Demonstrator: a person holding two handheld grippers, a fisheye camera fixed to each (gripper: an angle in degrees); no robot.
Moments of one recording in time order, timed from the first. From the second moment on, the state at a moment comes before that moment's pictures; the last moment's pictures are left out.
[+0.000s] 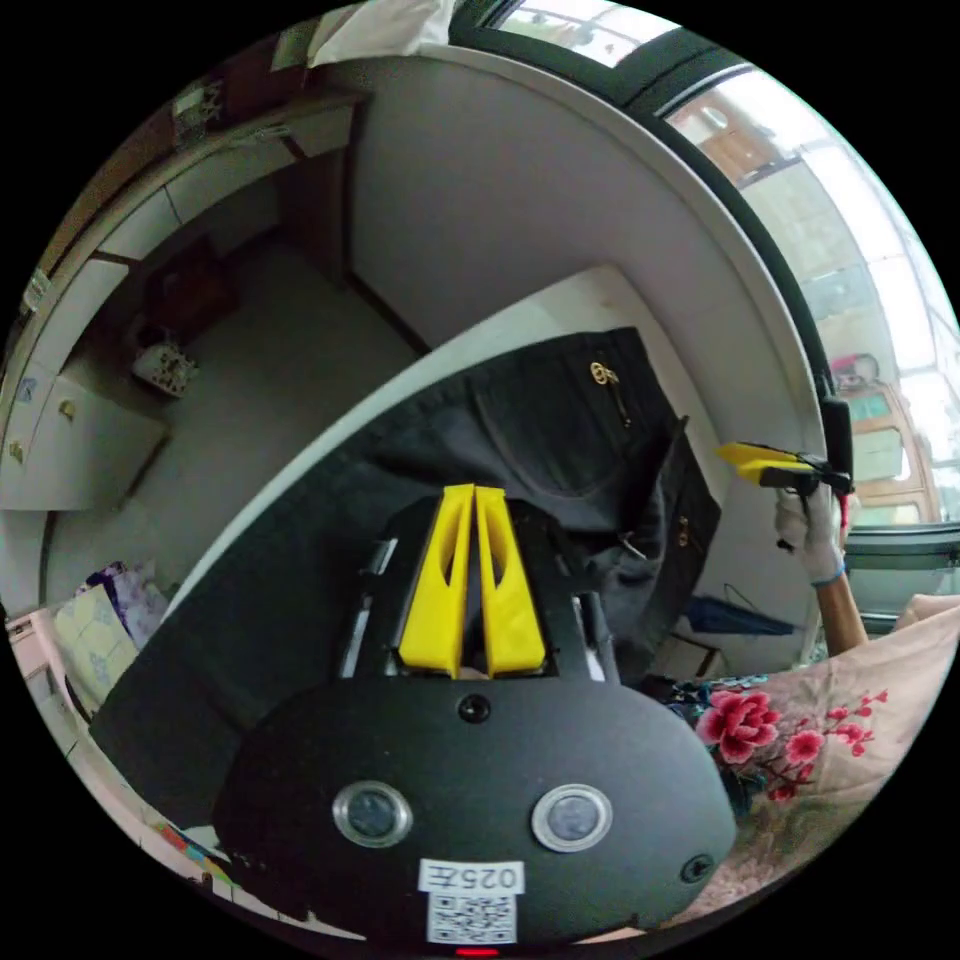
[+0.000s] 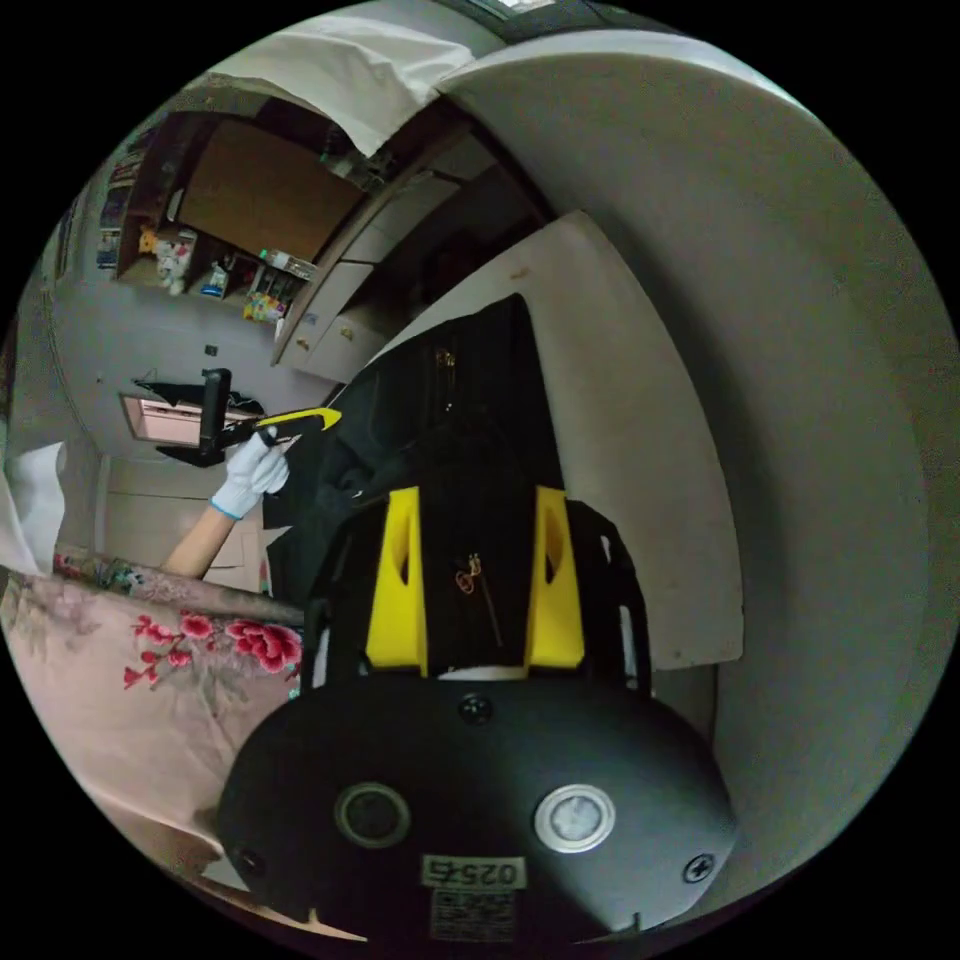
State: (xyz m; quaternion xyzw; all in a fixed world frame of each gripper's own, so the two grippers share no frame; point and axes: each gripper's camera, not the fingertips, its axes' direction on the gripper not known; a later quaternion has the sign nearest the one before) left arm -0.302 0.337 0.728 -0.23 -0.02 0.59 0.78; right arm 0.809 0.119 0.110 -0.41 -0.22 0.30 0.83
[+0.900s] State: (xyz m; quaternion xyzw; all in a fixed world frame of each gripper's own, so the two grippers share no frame) left arm -0.194 0.423 0.679 -0.12 -0.12 0.75 0.64; right arm 0.742 0.078 0.279 -0.43 0.00 0.05 0.90
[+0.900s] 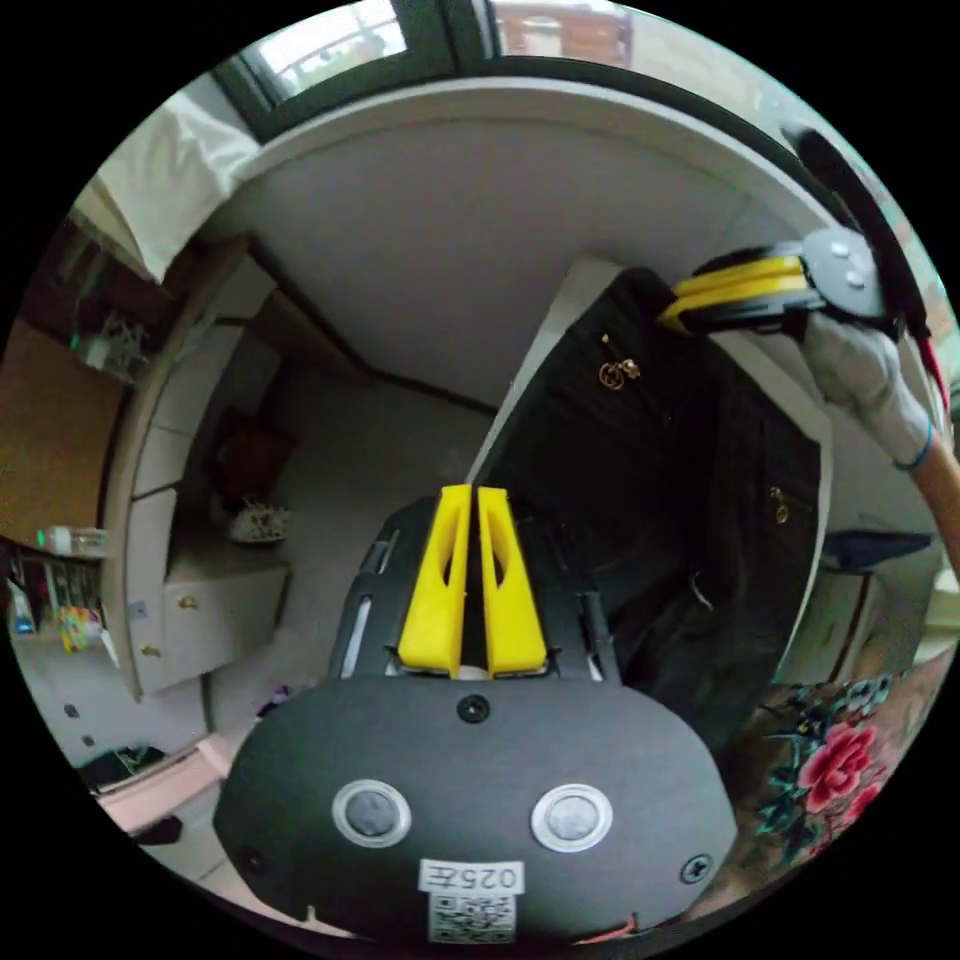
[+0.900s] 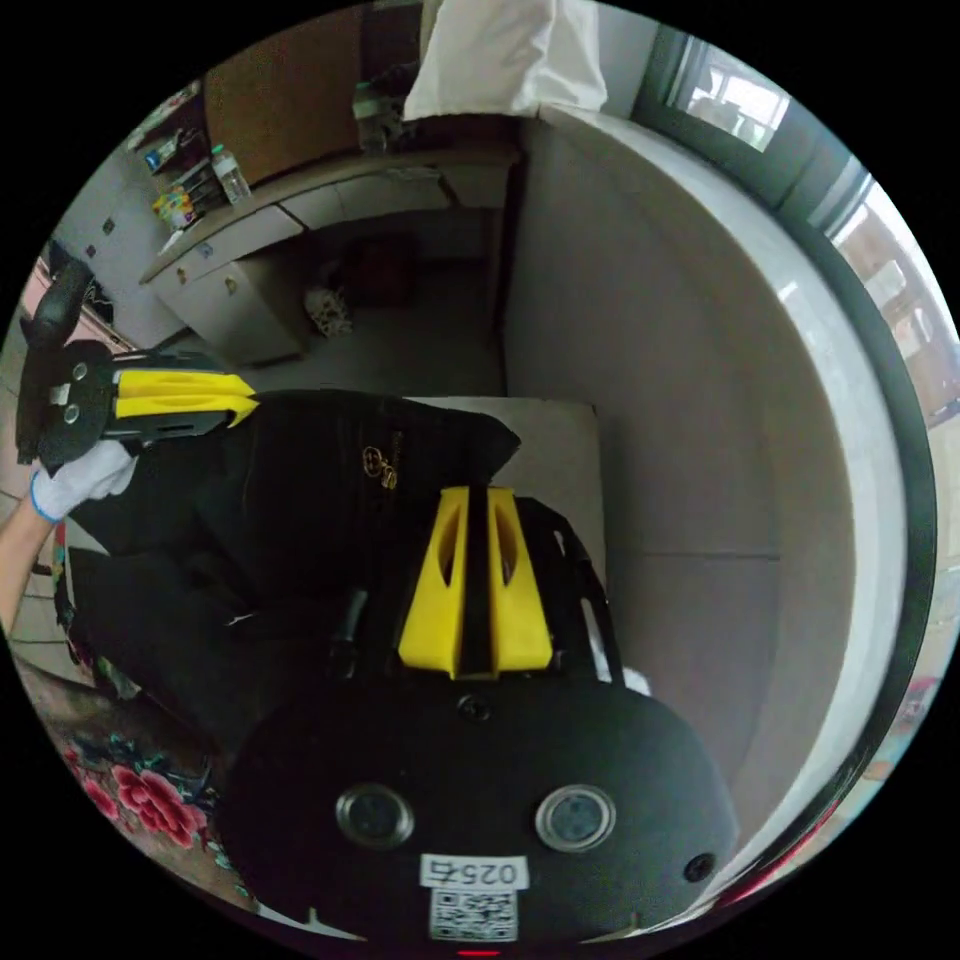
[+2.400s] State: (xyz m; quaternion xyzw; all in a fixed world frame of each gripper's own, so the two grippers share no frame) left arm -0.832 0.386 0.266 0.13 0.34 -0.41 0.84; right arm 0.770 0.347 0.088 -0.28 0.08 0.61 0.74
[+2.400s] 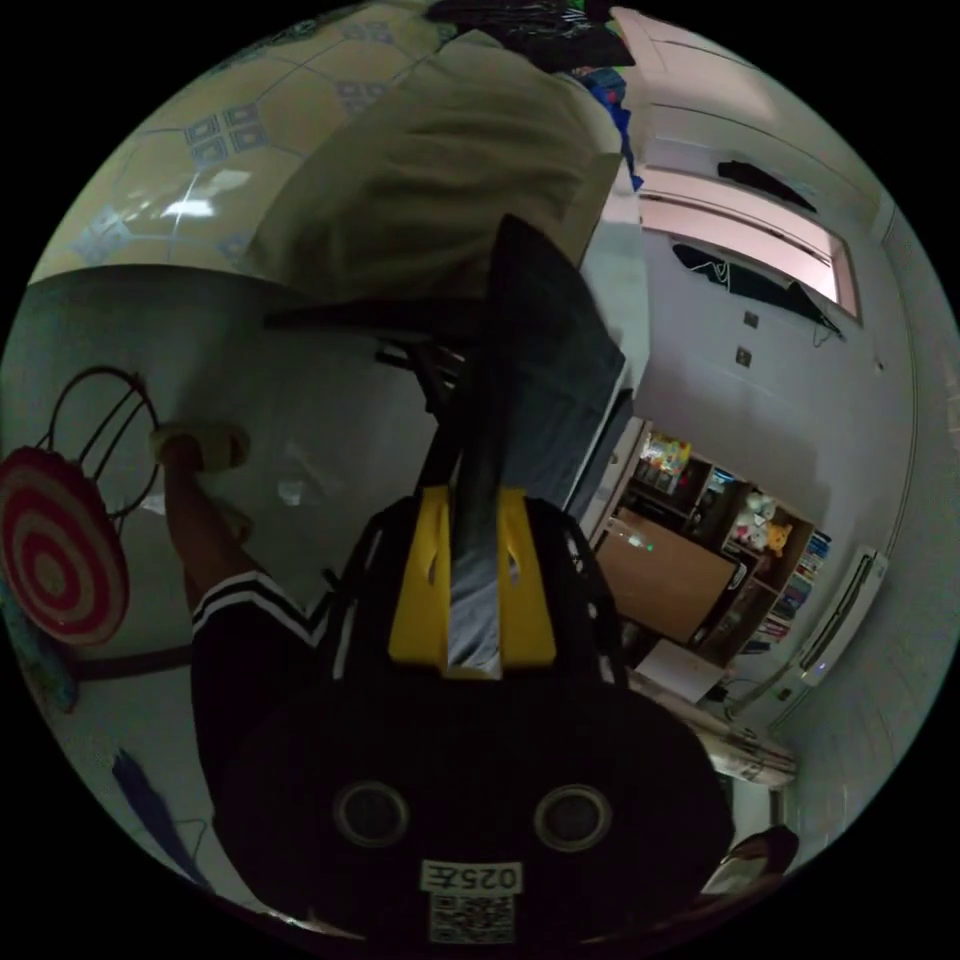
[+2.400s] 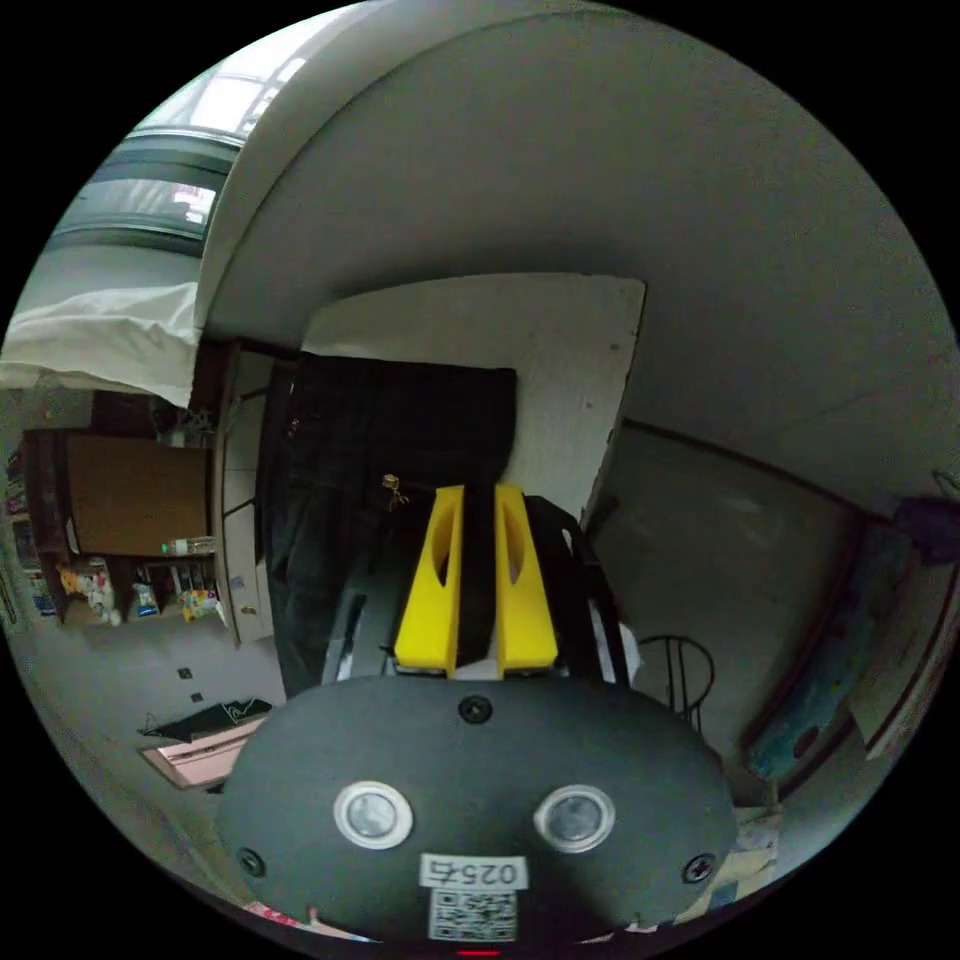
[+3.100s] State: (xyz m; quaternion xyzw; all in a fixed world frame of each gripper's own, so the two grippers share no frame) left arm -0.716 0.363 0.103 0.15 0.71 -0.17 0.67; right arm 0.796 0.319 -0.034 -0.12 -0.19 0.66 0.72
